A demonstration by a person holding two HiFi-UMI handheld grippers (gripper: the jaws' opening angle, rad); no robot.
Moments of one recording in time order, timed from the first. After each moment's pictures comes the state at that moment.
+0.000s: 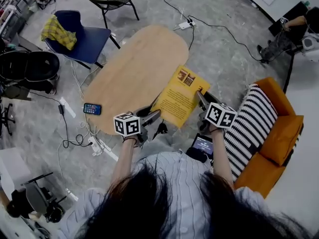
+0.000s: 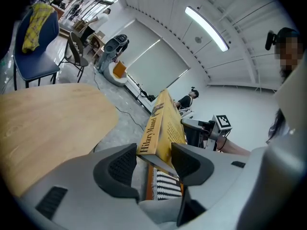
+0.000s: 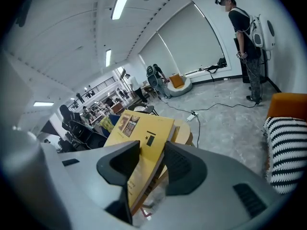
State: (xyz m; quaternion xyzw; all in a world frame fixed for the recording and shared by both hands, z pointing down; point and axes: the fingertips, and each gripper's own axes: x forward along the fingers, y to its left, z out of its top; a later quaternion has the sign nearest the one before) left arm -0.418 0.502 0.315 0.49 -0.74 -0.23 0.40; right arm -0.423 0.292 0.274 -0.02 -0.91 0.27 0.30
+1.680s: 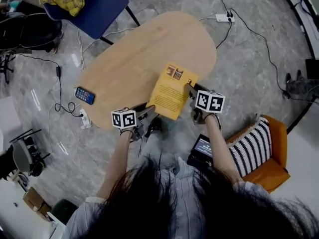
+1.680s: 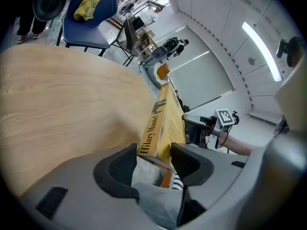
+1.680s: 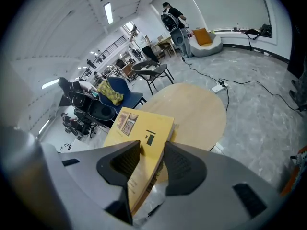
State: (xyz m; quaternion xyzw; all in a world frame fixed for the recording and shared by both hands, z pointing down) left arm -0.569 0.507 0.491 0.28 -0.74 -0.34 0.50; right arm -0.671 0.318 0.476 -0.18 -0.82 0.21 0.50
